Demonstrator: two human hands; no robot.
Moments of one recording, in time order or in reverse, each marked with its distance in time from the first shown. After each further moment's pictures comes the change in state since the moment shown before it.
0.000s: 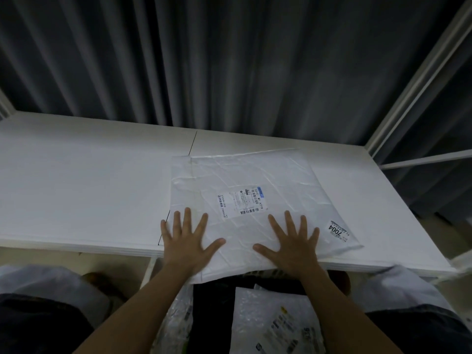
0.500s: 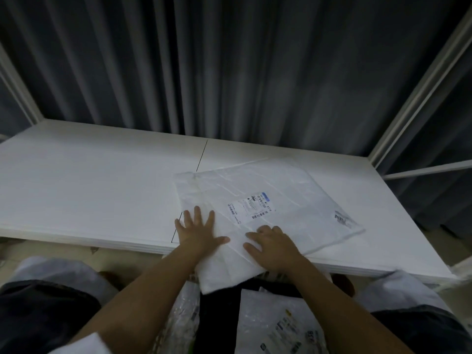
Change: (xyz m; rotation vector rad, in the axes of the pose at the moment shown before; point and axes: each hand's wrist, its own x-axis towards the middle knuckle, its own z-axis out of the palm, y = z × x) left_hand 0.009 0.012 -0.043 0.100 -0.254 -0.087; right_hand -0.019 -0.053 -0.028 0.022 -0.006 -0.310
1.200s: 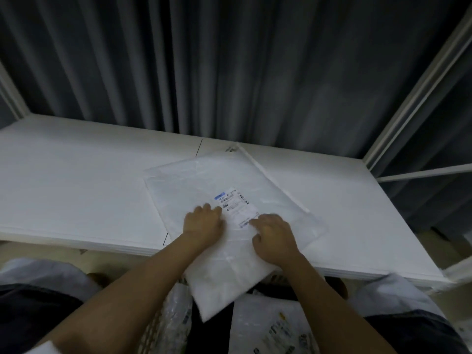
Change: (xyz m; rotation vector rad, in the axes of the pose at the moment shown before) left_hand 0.000 0.018 -0.032 -0.017 0.232 0.170; right_hand 0.013 0.004 -0.015 0.061 0.103 0.076
